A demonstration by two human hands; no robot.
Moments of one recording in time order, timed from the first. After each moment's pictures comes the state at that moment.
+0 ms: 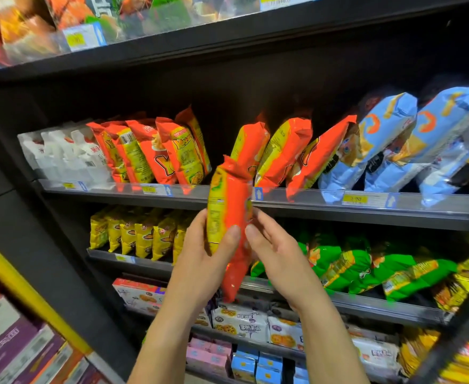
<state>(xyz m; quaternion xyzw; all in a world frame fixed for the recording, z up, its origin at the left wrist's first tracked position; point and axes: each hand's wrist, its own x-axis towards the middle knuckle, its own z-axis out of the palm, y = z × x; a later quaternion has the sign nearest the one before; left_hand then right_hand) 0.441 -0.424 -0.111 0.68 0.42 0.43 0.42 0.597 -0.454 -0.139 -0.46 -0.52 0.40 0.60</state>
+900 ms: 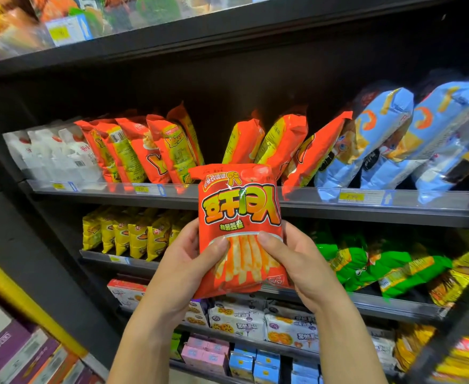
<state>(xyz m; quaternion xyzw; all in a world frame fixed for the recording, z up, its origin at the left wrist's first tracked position) 0.429 -0.408 -0.118 0.59 0.33 0.41 0.61 0.629 -0.456 -0.153 -0.42 -0.44 0.50 0.62</state>
